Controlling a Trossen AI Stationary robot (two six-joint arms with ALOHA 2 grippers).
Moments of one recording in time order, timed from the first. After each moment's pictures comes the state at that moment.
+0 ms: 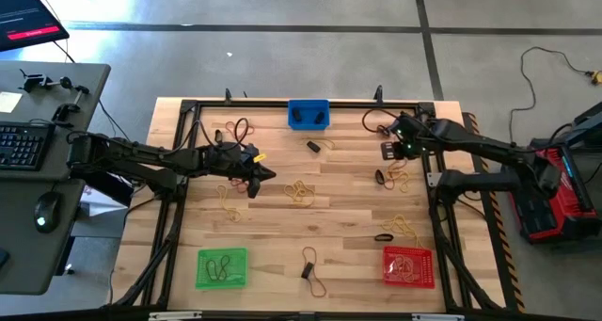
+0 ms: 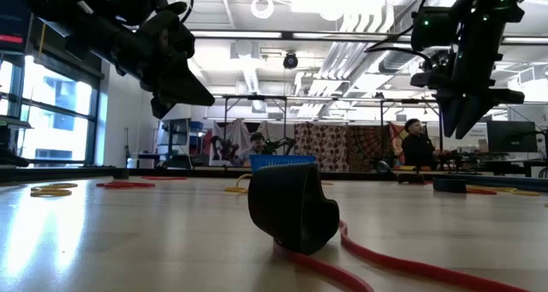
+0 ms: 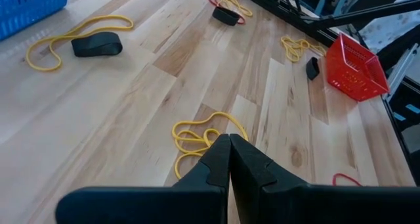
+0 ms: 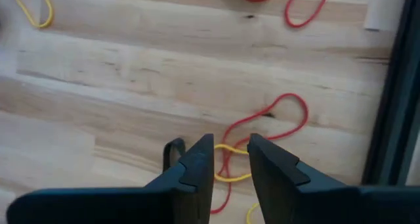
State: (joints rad) left arm 0.13 1.18 0.45 0.23 0.05 -0.42; right arm -0.58 1.01 0.72 -0.98 0.10 0.83
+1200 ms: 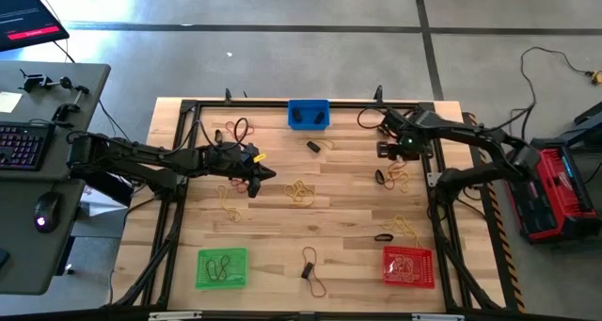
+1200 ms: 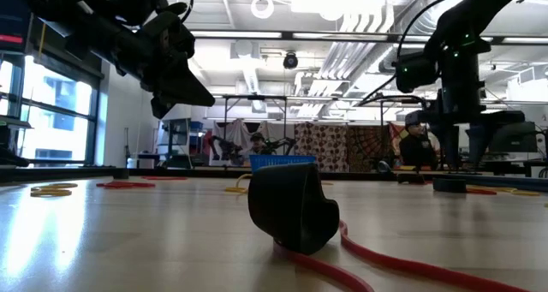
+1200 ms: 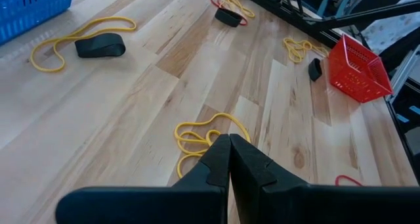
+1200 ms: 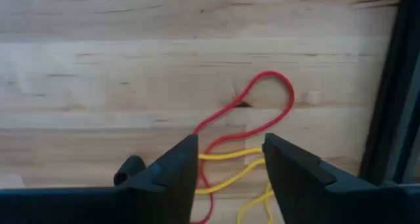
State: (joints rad) left arm 0.13 1.18 0.45 0.23 0.04 -0.42; right arm -0.72 1.31 0.72 -0.95 0.00 0.87
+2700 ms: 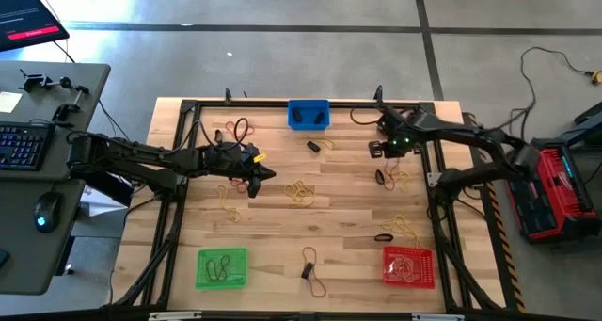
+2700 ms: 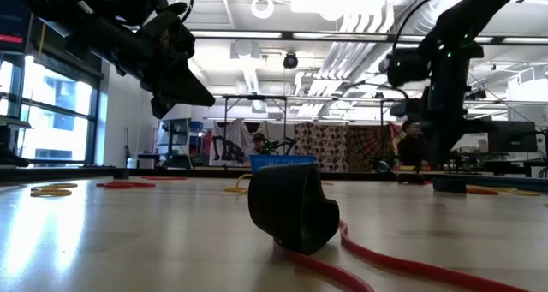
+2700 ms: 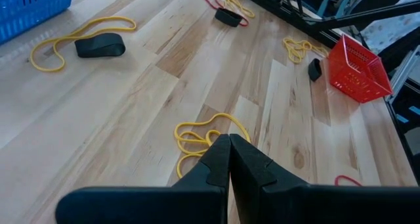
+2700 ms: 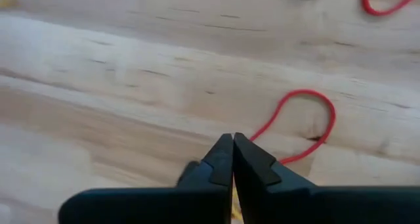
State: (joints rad) left arm 0.13 1.18 0.45 0.23 0.04 -0.42; right arm -0.67 1.28 0.72 -0.79 -0.07 0.73
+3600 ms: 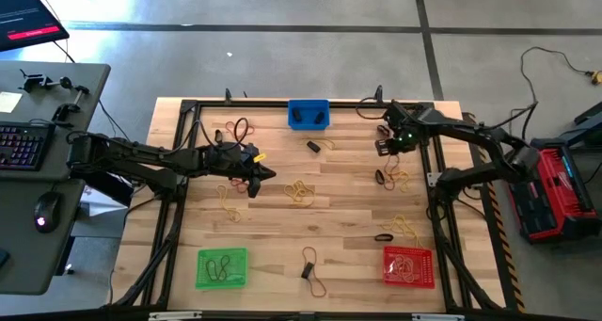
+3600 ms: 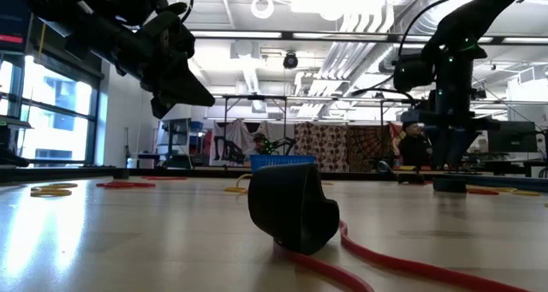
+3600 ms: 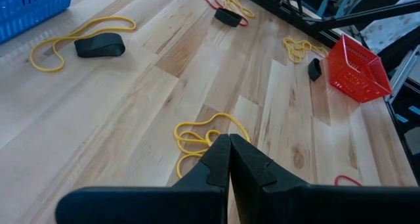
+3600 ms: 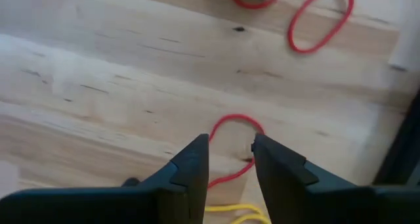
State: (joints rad) left arm 0.12 1.18 0.45 0.23 0.04 -0.42; right arm -0.80 1.31 0.72 -0.83 0.00 0.49
